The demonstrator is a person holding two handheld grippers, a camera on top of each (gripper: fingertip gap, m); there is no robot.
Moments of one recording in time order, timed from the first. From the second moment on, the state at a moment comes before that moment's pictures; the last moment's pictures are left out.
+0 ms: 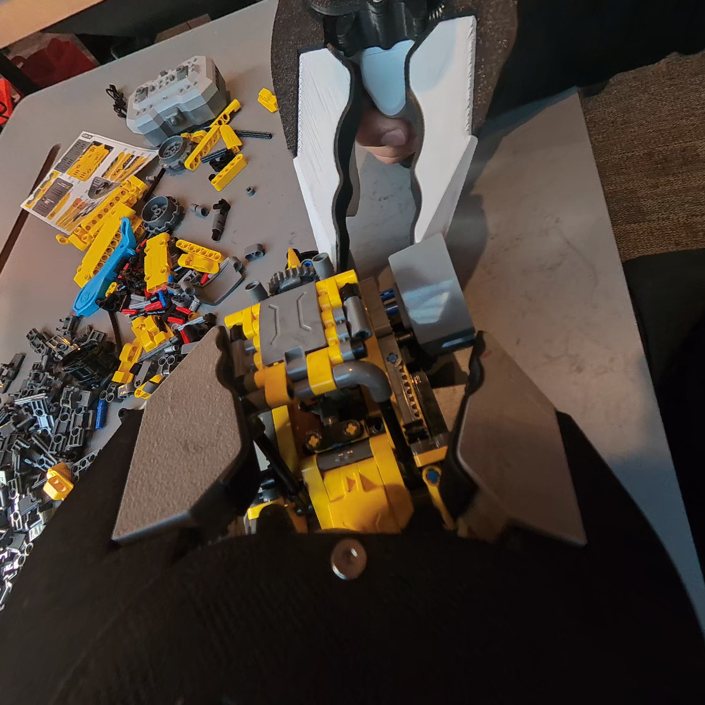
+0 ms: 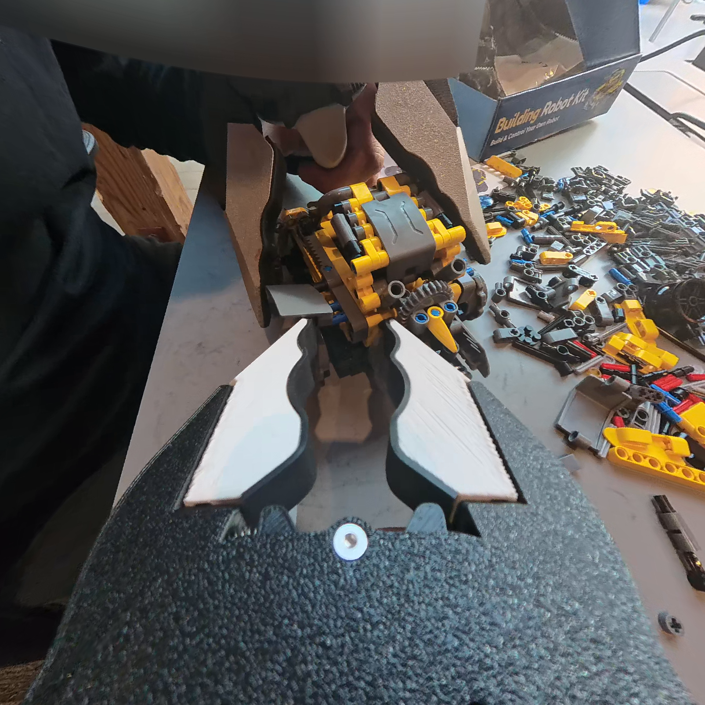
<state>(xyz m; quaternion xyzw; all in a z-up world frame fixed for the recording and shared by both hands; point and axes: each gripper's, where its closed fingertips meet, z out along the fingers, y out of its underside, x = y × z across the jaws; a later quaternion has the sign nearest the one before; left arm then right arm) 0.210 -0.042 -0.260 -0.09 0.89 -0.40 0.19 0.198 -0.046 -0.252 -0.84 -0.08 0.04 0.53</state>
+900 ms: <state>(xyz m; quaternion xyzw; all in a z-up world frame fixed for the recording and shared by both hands) 0.212 -0.039 -0.261 -0.10 0.89 -0.40 0.21 0.201 -0.050 -0.249 -0.84 -0.04 0.02 0.54</state>
